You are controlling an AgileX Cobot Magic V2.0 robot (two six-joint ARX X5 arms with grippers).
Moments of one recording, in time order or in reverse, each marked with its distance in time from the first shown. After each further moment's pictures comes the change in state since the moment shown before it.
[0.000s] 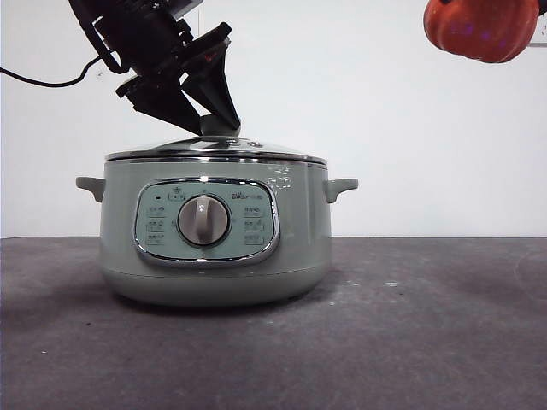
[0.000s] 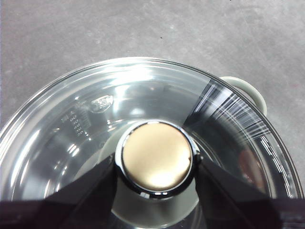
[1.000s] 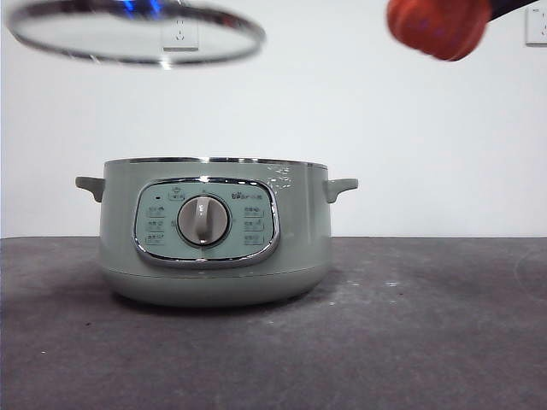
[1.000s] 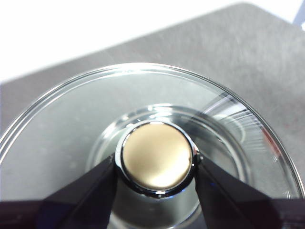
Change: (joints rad) left arm 0.074 -0.417 0.002 -0.204 -0.053 0.000; right arm 0.031 0.078 0.000 0.146 -0.097 0.023
